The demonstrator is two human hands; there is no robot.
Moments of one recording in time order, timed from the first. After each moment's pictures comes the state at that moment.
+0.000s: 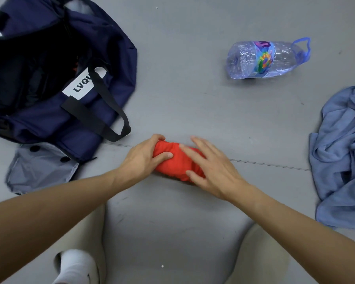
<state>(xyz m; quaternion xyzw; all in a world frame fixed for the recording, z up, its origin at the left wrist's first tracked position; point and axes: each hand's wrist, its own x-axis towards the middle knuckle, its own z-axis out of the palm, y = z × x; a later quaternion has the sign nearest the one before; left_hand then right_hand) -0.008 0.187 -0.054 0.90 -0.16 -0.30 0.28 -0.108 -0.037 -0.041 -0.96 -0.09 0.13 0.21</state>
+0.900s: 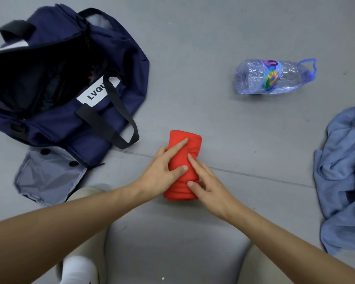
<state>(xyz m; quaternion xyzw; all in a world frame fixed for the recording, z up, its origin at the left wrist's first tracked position) -0.030 0.166 -0.014 0.79 -0.09 -0.34 0.50 -0.117 -0.006 -0.026 -0.80 0.08 0.24 0.55</state>
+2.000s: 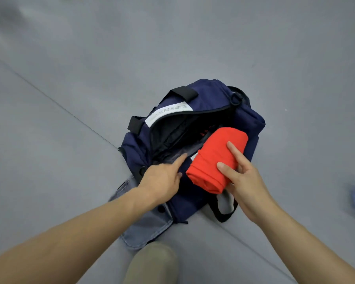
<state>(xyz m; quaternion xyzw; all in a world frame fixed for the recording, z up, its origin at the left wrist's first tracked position) 0.106 0.392 -0.007 0.98 -0.04 -0.16 0.12 0.120 0.176 0.027 -0.59 0.14 0.20 0.77</state>
